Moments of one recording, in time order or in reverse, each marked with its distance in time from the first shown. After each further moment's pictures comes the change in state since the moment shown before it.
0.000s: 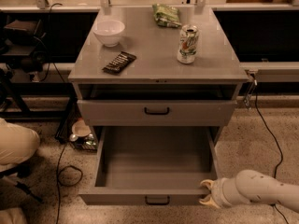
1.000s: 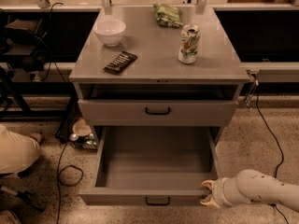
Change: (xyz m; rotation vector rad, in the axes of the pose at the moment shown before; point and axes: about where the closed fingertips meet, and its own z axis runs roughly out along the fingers) arm -0.004 0.001 -0.002 -0.005 -0.002 -0.001
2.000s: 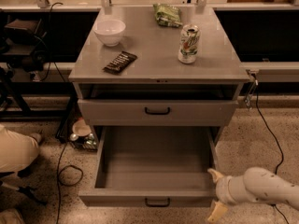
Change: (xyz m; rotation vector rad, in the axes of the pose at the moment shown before) arm -0.001 -0.010 -0.010 0.009 -0.063 -0.004
